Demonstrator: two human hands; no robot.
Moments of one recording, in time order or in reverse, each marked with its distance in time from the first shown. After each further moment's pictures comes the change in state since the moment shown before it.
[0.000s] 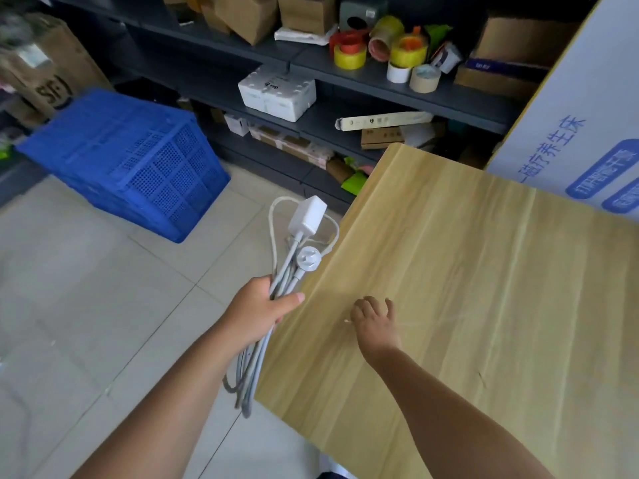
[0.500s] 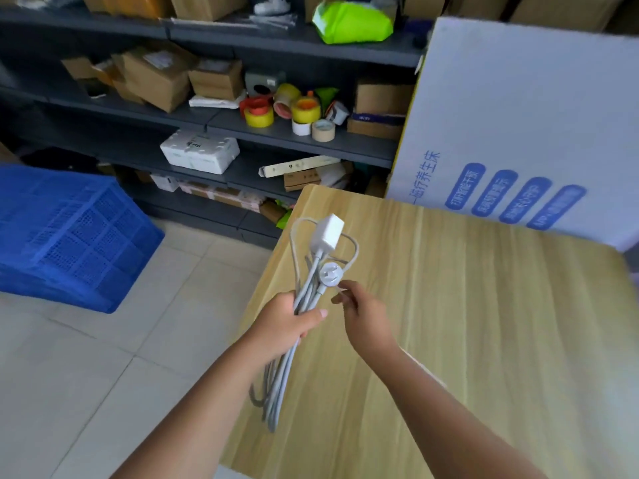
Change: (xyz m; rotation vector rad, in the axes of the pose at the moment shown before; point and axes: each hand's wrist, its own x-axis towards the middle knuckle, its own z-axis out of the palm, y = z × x) left_hand -0.015 0.120 0.087 -0.035 -0.247 0.209; right_hand -0.086 0.060 -0.169 0.899 0.498 0.256
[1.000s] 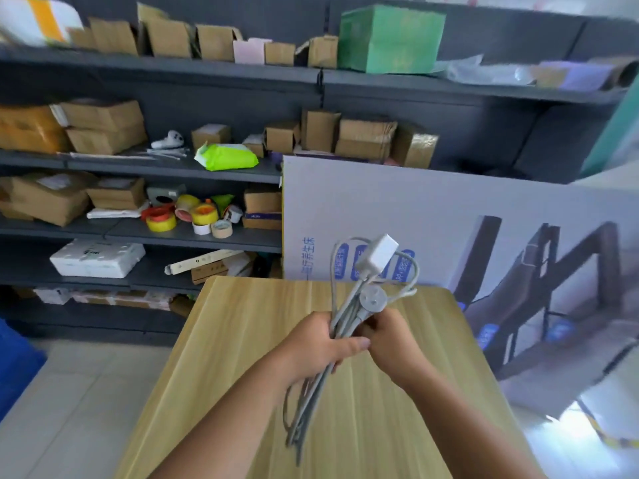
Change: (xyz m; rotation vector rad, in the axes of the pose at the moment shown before) left_hand -0.070 0.225 0.135 -0.077 -0.400 0.437; right_hand -0.084 -0.044 -0.280 0.196 0.172 0.009
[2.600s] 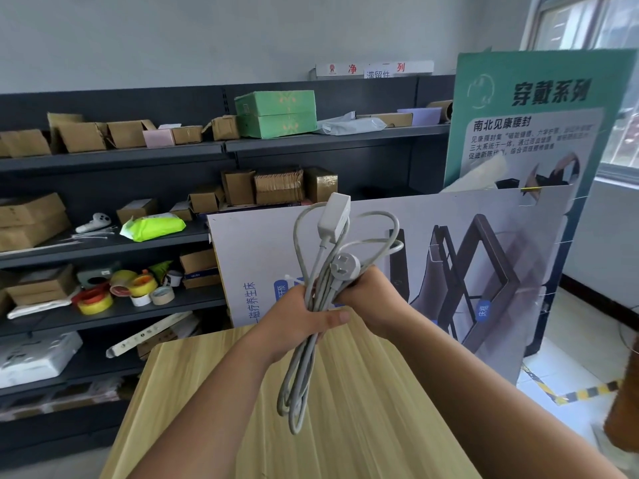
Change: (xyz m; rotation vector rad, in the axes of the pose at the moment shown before) left_hand -0.013 0.121 0.084 0.025 -0.145 0.284; right_hand -0.070 -0.070 -0.140 0.212 0.118 -0.212
